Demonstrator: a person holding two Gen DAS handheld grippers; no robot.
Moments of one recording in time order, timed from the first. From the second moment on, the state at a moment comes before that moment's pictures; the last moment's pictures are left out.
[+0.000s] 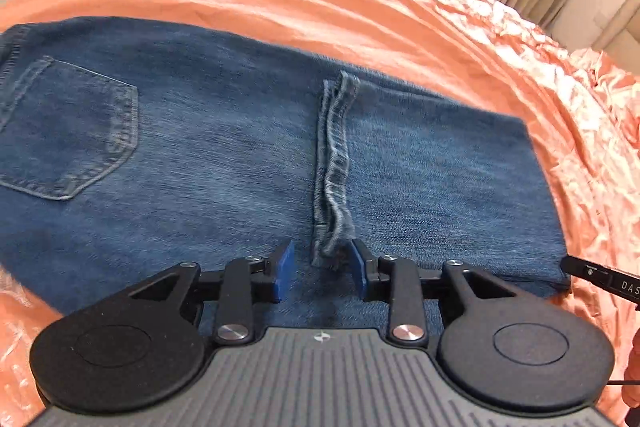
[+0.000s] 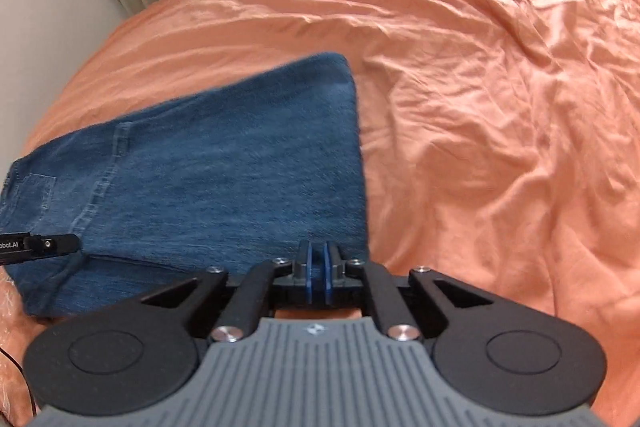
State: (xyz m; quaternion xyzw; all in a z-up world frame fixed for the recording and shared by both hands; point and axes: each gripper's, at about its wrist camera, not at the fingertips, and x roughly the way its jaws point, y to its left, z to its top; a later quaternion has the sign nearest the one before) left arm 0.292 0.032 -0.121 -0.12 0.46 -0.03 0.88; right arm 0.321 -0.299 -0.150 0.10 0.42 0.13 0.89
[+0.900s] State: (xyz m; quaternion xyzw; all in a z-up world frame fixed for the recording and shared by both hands) left arm 0.221 0.354 -0.154 -0.50 0.25 0.21 0.80; right arm 0.369 -0.142 -0.159 0.09 0.36 0.25 0.89
